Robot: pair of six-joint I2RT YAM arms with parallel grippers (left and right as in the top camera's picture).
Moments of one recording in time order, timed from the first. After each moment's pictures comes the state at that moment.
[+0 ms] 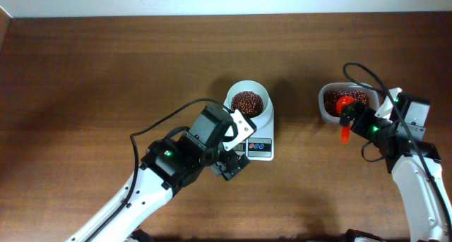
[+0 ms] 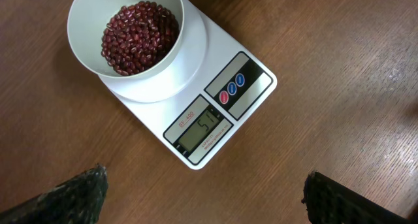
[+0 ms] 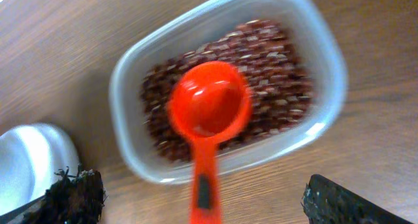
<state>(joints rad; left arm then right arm) -0.68 1.25 1.04 -0.75 0.04 0.22 -0.27 1.29 0.77 -0.38 -0.27 0.26</state>
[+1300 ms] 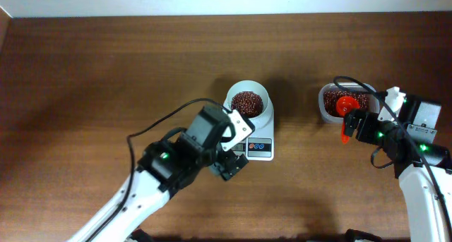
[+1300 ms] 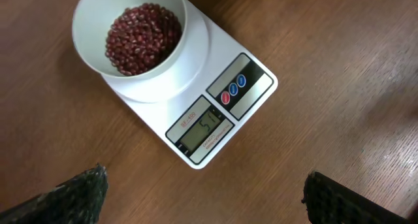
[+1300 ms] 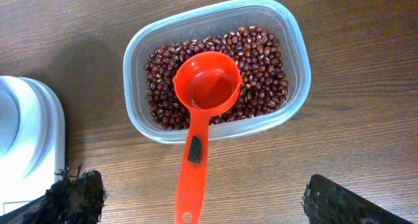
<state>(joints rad) -0.67 1.21 1.03 -0.74 0.04 0.22 -0.27 1.18 0.85 -0.61 -0.21 0.04</state>
